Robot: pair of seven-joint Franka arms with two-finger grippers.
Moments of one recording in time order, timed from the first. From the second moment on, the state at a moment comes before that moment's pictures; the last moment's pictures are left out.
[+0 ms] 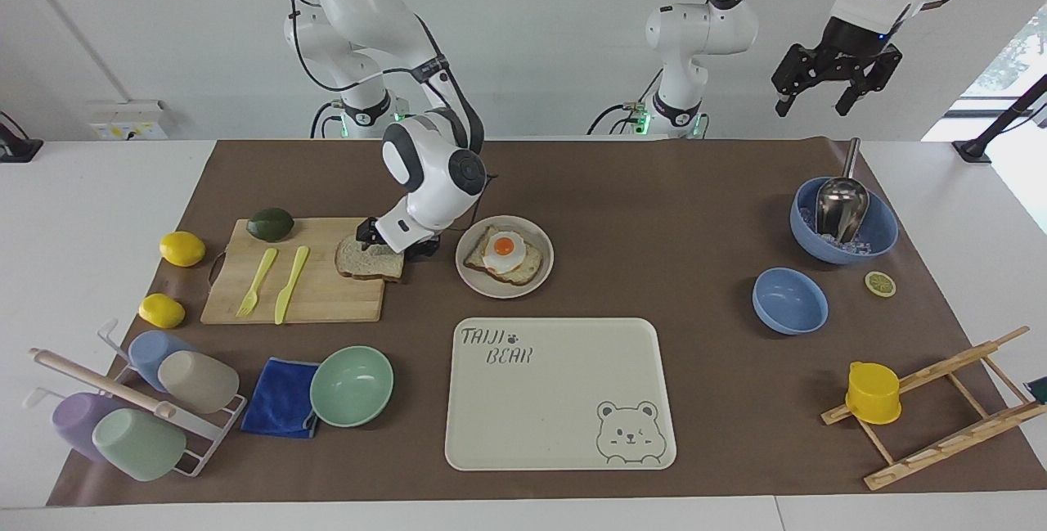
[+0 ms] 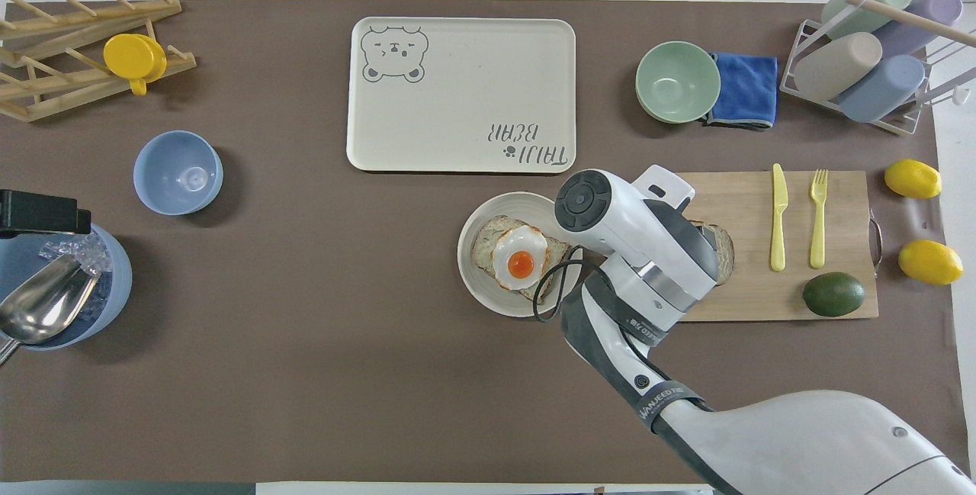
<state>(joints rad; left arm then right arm) -0.12 -0.18 0.01 -1.63 -0.01 1.49 -0.07 0.35 0.29 0.09 -2.02 -0.50 1.87 0.66</state>
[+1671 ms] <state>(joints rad) -0.08 -0.18 0.02 -1.63 -0.01 1.49 -0.07 0.56 0.27 0.10 -1.86 -0.65 1.40 0.66</state>
